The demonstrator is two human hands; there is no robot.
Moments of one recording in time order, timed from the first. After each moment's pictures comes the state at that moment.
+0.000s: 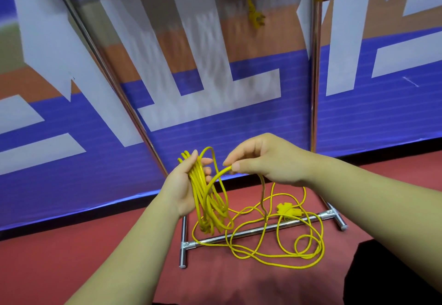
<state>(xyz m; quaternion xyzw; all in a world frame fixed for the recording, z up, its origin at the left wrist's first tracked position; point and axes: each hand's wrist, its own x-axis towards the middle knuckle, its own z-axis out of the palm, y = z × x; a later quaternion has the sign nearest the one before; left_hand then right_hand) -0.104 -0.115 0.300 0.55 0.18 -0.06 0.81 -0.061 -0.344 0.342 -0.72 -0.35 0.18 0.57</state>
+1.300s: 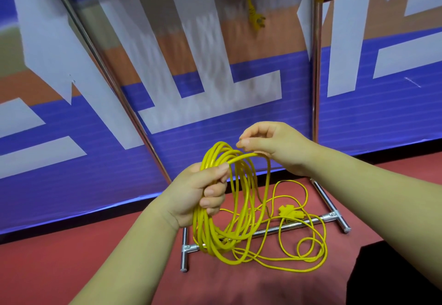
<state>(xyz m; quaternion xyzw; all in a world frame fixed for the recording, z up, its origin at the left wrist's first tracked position) -0.142 -0.152 0.349 0.63 0.02 -0.18 0.76 -0.026 -0.344 0.330 -0.65 -0.24 0.15 0.70</state>
